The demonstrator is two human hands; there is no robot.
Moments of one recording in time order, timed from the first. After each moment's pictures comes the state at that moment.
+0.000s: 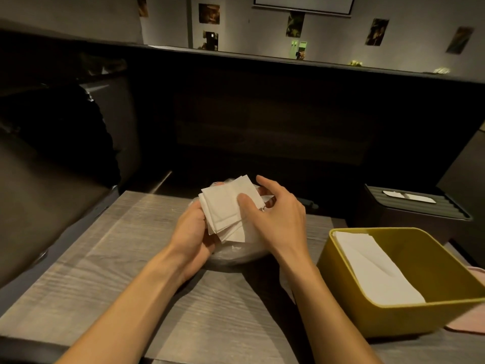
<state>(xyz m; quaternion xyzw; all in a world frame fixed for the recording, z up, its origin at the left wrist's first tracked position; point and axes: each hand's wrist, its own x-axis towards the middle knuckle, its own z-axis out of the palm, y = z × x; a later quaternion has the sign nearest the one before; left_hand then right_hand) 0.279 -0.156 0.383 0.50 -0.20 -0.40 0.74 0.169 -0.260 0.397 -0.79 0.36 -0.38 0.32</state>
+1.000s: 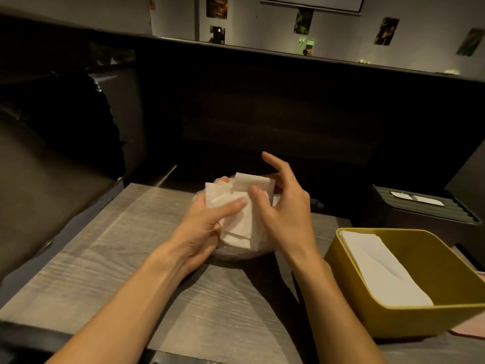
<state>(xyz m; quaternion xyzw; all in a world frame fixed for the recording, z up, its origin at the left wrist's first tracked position) 0.278 -0.149 0.390 0.50 -0.25 -0.42 0.72 0.164 -0.258 0.403 -0.80 0.23 -0.42 0.36</state>
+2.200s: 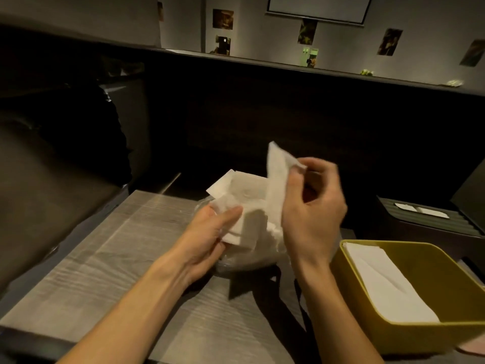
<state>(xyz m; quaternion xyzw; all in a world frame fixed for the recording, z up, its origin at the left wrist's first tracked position) 0.275 -0.151 0.394 0.48 -0.24 -0.44 0.73 0.157 -0.246 0.430 -0.67 0.23 -0.63 0.32</state>
